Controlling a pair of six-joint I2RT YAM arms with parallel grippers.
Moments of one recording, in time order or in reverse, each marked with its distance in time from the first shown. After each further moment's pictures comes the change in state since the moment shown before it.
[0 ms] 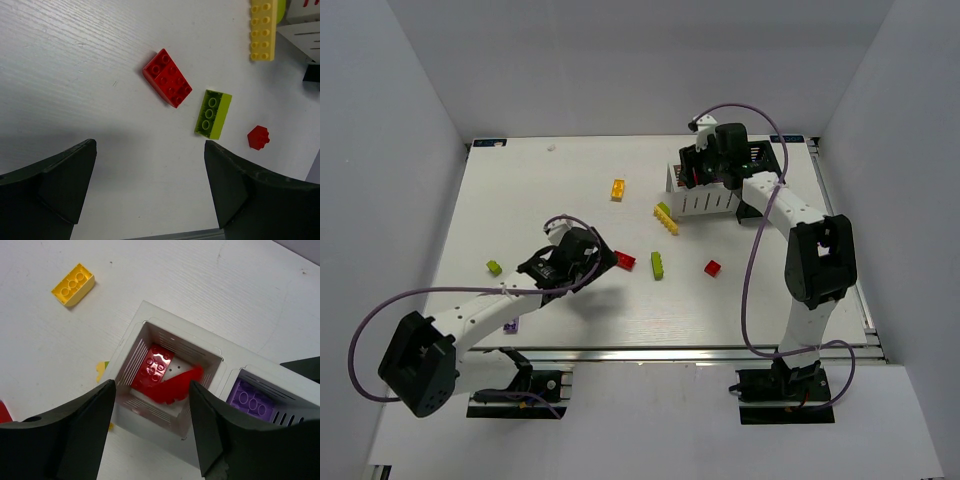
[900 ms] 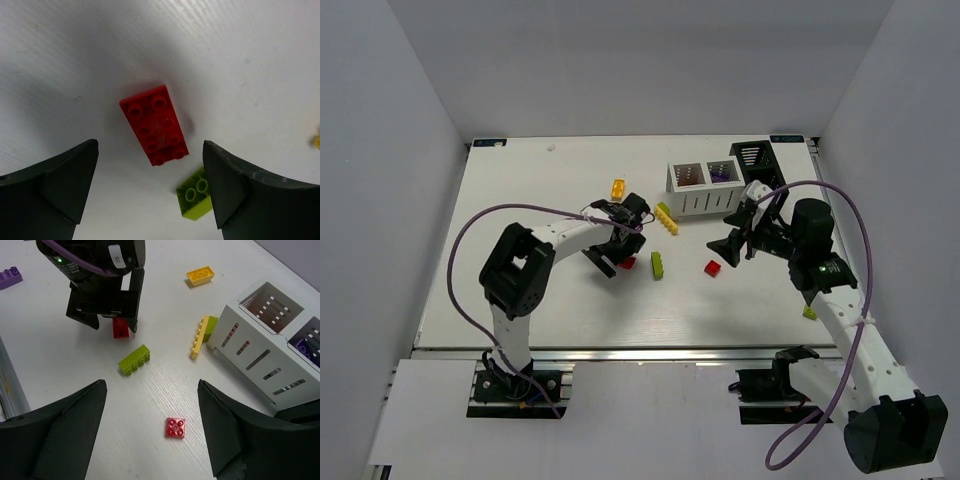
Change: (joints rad) left arm -0.012 0.734 0.670 -0.494 -0.002 -0.362; right arm -0.129 -0.982 -0.755 0.006 -0.515 -0.157
